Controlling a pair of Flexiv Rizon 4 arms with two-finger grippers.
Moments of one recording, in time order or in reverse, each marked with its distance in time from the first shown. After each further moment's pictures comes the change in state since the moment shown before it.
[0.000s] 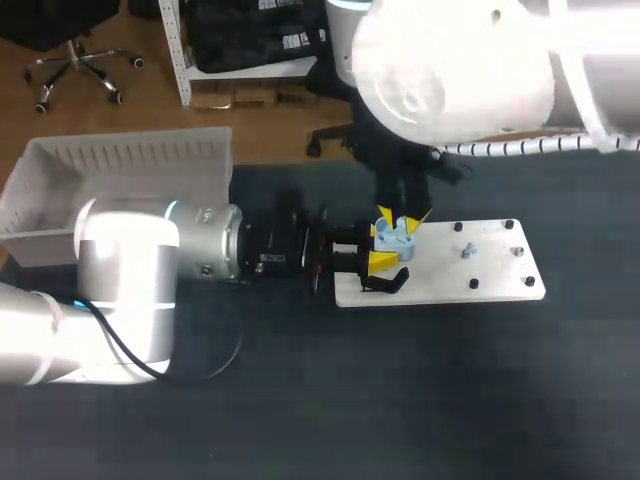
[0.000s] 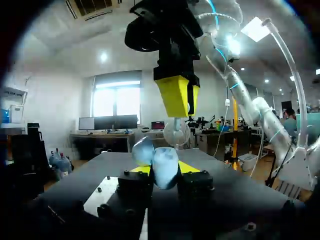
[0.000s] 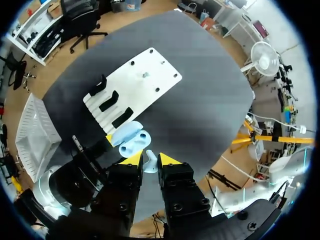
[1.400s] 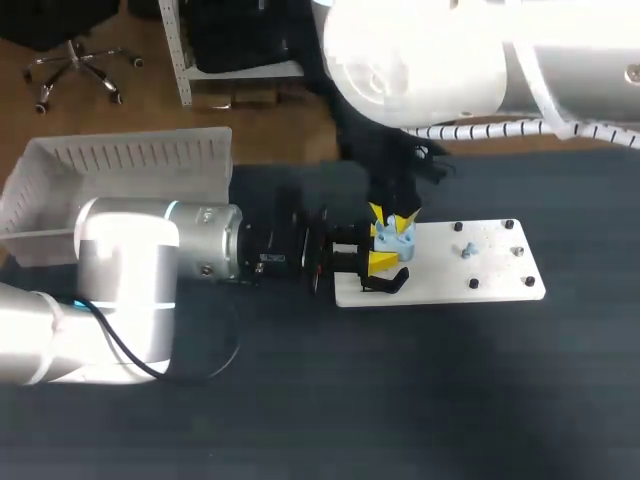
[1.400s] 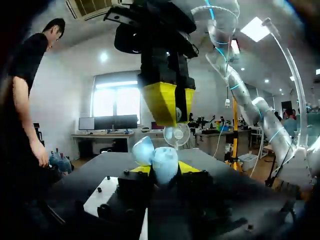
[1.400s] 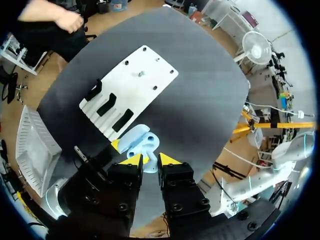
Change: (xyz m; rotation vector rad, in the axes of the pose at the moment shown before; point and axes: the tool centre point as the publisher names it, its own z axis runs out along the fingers) left arm 0.000 0.000 0.000 0.000 0.000 0.000; right arm -0.003 0.015 0.006 0.034 0.025 0.106
